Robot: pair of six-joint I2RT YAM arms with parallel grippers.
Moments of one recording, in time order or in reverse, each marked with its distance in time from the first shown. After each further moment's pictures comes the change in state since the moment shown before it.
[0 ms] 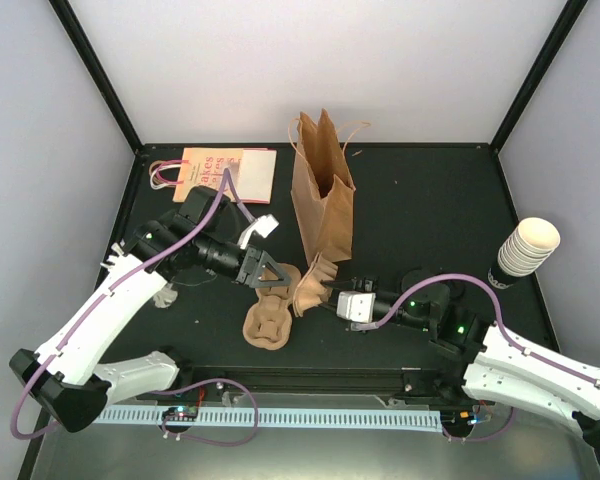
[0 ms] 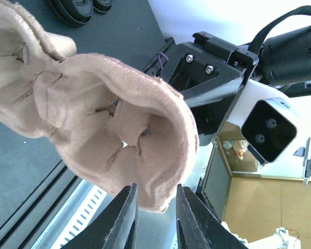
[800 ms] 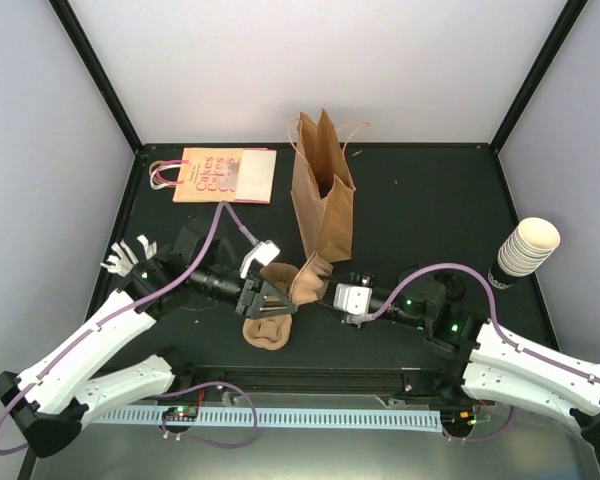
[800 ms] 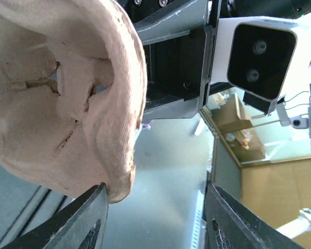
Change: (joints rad) left arm -0.124 -0.197 -0.246 0.262 -0.010 -0.079; right arm 0.000 0.032 -0.009 0.069 0.021 0.080
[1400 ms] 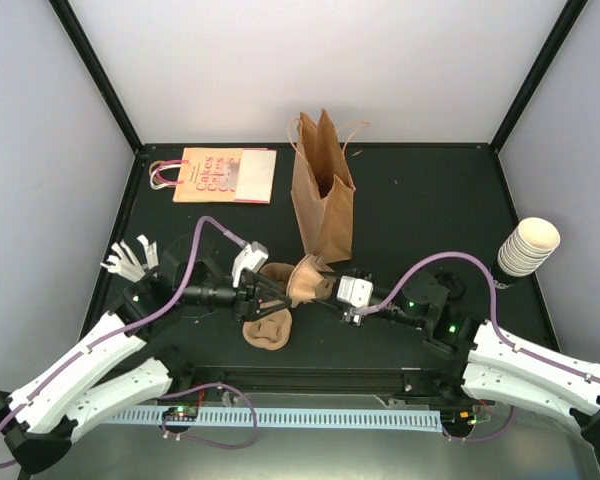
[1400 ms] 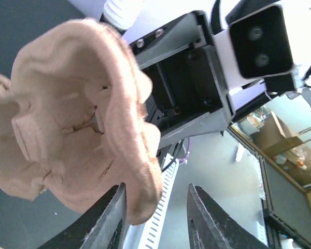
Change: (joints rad) left arm -0.043 -0.168 -0.175 0.246 -0.202 0.073; right arm 0.000 0.008 -0.032 0.116 -0.003 0.161
